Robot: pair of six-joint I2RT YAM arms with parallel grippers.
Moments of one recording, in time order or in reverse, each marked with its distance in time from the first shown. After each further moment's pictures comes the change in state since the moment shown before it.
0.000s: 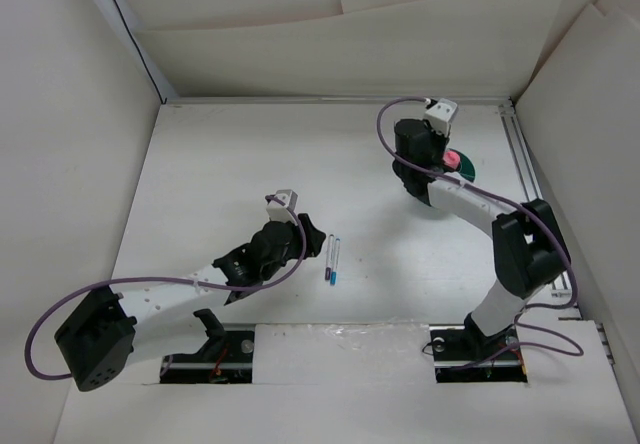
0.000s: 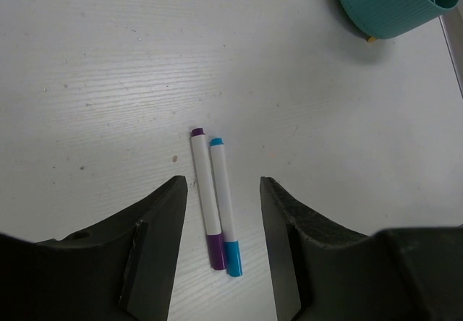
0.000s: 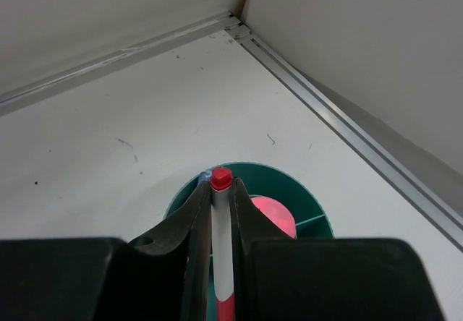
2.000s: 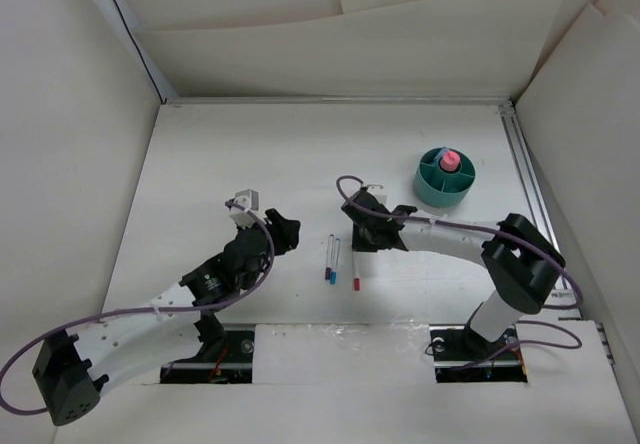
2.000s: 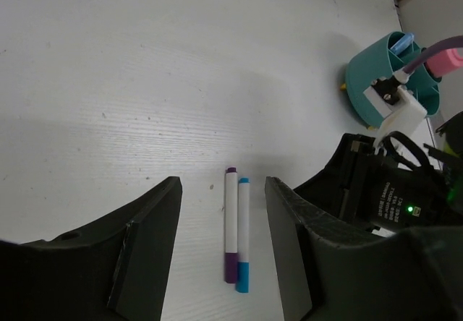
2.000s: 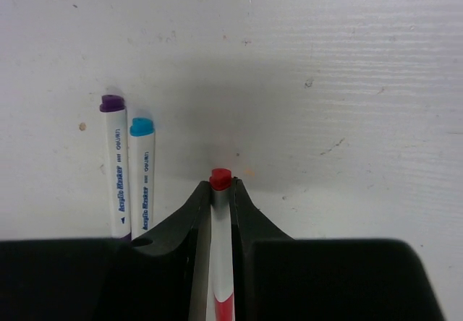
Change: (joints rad) left arm 0.000 -0.315 -0.011 -0.220 -0.252 -0.084; right arm 0.391 -0.024 -0.186 -0.627 -0.927 0.674
